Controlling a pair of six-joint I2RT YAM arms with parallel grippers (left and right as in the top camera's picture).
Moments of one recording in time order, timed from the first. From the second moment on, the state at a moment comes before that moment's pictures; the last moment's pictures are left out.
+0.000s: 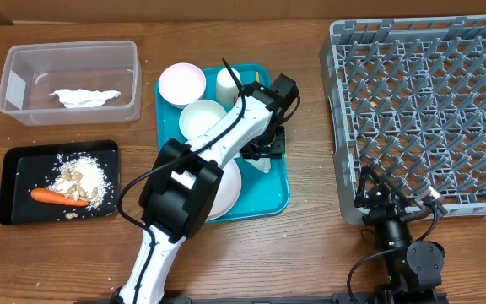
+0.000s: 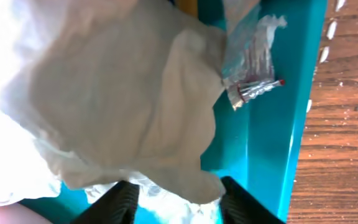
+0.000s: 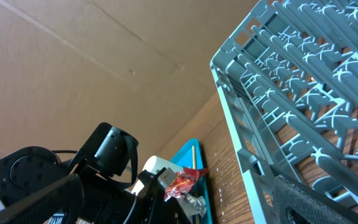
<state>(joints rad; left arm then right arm) -0.62 2.29 1.84 -1.10 0.06 -0.62 0.10 0.01 0.02 -0.03 -0.04 0.93</state>
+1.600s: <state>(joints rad) -0.12 1.96 2.12 -1.21 0.10 -0.27 0.10 0.01 0.02 -0.03 -0.04 0.93</state>
